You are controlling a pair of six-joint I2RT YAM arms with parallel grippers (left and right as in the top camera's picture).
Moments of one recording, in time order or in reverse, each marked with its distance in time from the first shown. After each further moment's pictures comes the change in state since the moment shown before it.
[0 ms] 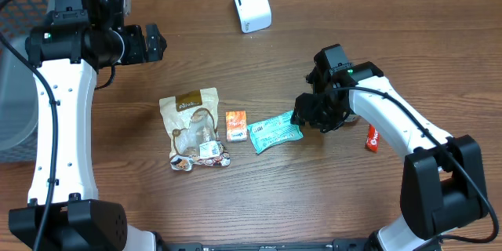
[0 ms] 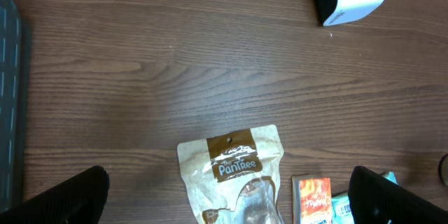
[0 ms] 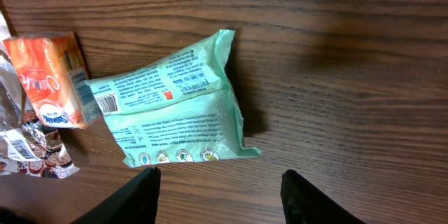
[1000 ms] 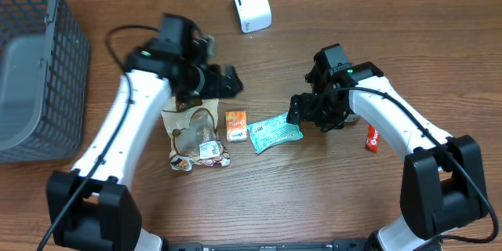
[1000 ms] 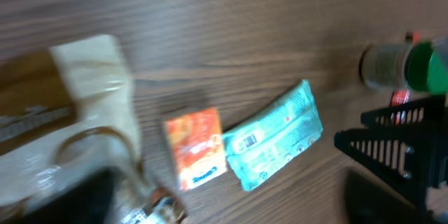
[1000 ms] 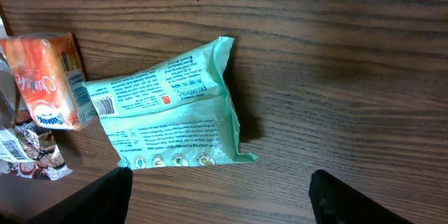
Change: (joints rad) left arm -0.361 0.015 -0.358 0.200 0.167 -0.209; right arm 0.000 0.000 0.000 0.011 0.013 -0.026
